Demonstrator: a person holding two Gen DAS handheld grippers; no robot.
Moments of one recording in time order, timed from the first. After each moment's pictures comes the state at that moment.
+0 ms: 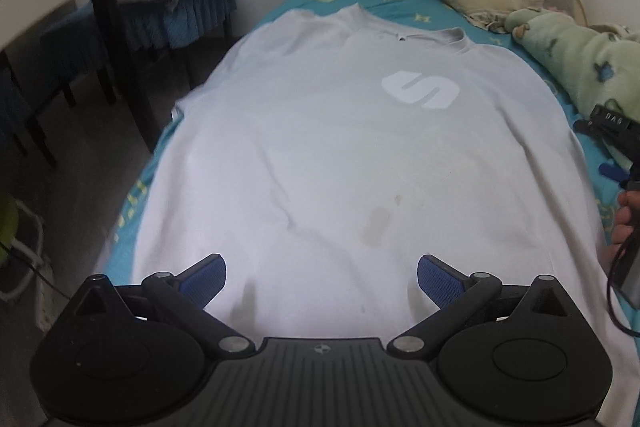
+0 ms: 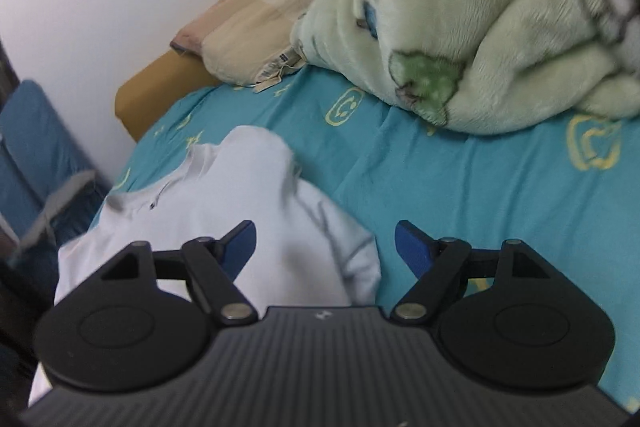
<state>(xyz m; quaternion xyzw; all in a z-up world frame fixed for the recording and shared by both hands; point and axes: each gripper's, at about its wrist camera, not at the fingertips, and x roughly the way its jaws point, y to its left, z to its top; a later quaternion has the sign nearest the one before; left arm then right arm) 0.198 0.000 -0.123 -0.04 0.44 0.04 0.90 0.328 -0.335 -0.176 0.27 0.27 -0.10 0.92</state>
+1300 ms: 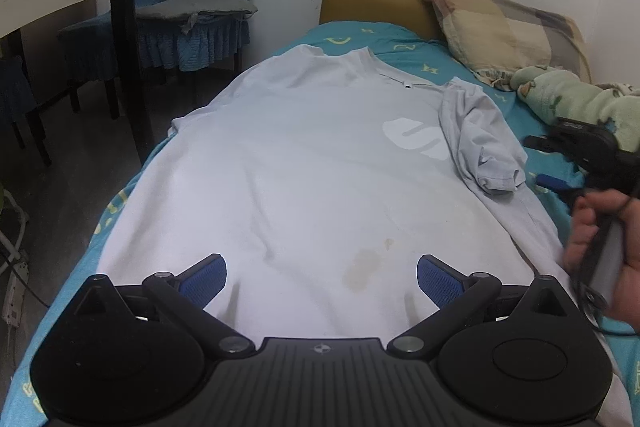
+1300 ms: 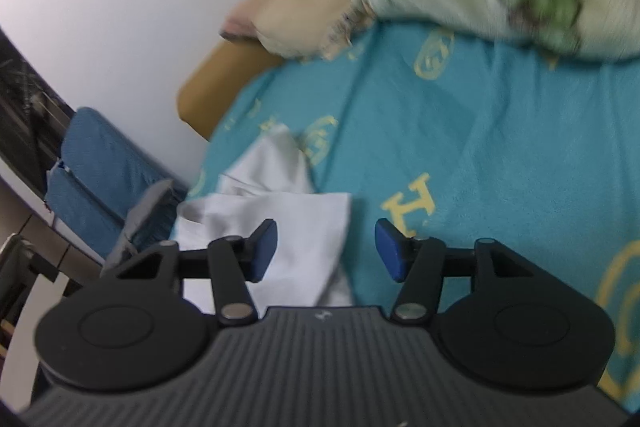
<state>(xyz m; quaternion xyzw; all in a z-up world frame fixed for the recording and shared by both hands) 0.196 -0.008 -0.140 -0.07 0.36 0.05 0.93 0.389 -0.322 -0.191 0.39 0.27 0.03 0.88</state>
